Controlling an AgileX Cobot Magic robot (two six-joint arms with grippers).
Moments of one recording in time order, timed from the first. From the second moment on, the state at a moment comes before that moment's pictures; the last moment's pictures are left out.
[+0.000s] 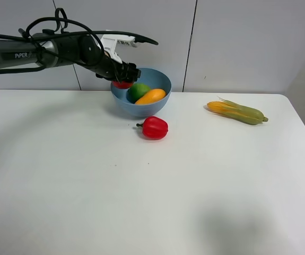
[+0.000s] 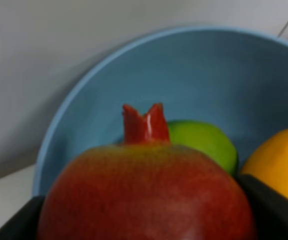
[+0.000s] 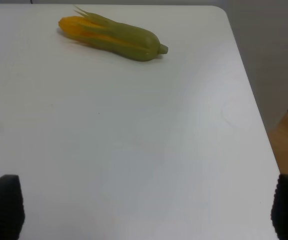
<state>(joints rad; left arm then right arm) -0.37 2.23 -1.73 -0.21 0.29 0.14 -0.02 0.00 -0.51 -0.02 1.07 0.06</state>
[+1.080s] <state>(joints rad) -0.40 2.03 -1.73 -0.16 0.48 0.12 -0.02 0.00 -0.51 -0.02 1.07 0.06</state>
